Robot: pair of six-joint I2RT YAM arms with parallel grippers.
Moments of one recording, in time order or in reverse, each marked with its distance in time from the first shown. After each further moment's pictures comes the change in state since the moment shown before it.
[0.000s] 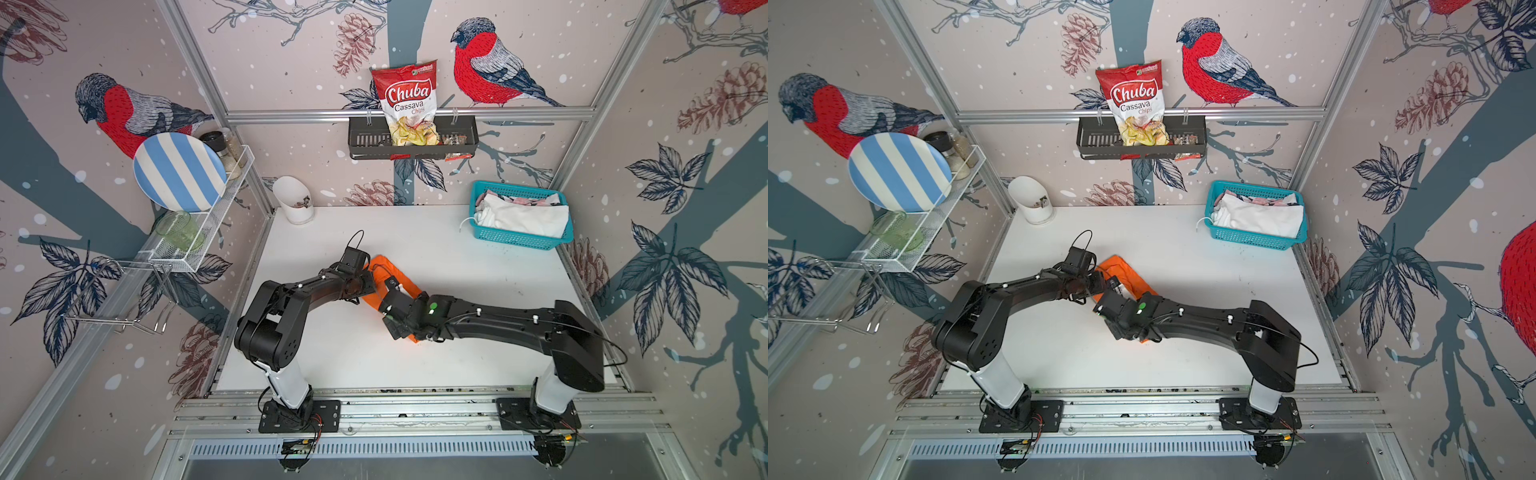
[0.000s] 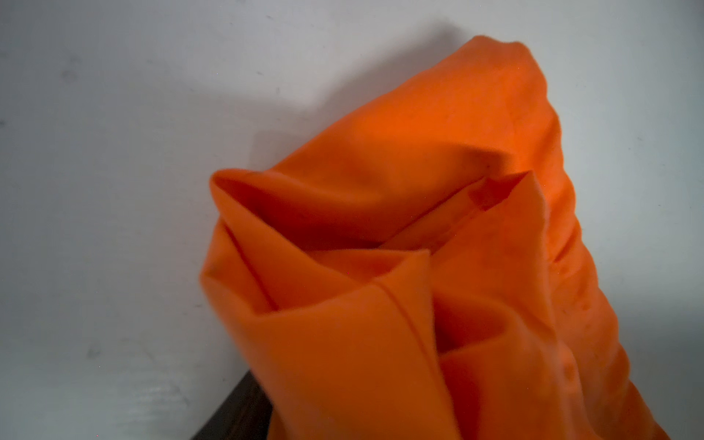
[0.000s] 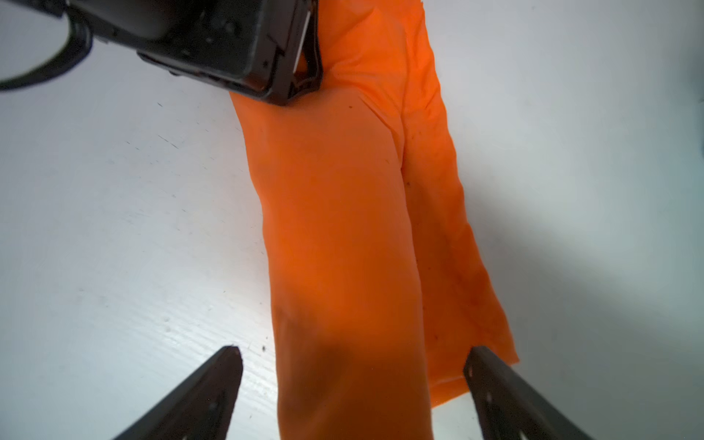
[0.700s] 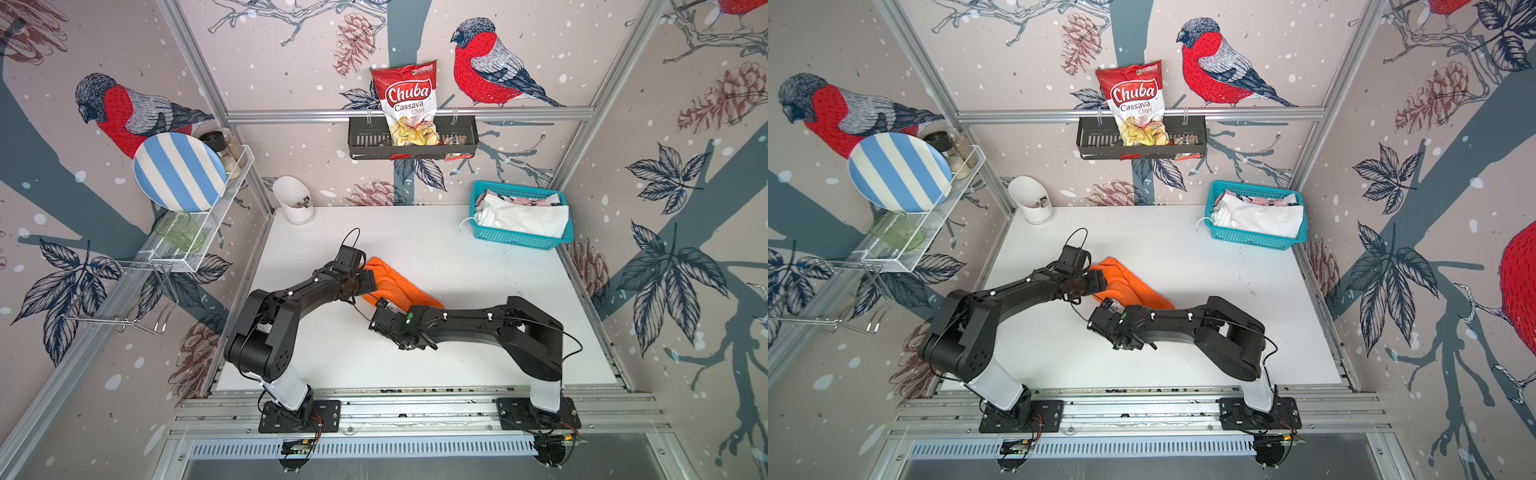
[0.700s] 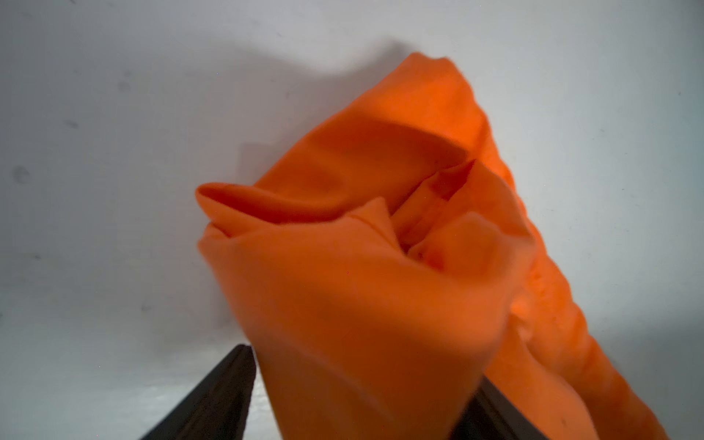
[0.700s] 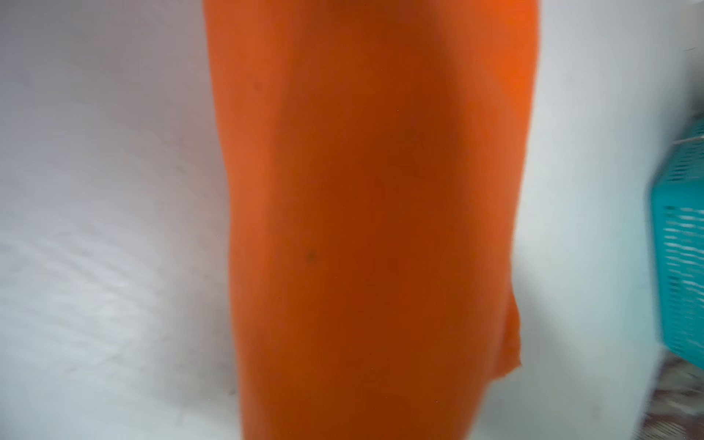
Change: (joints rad) left arm 0.016 -0.117 -0.002 -0.088 0.013 0.041; right arm -0.049 0.121 -0.032 -0.003 -0.092 -0.157
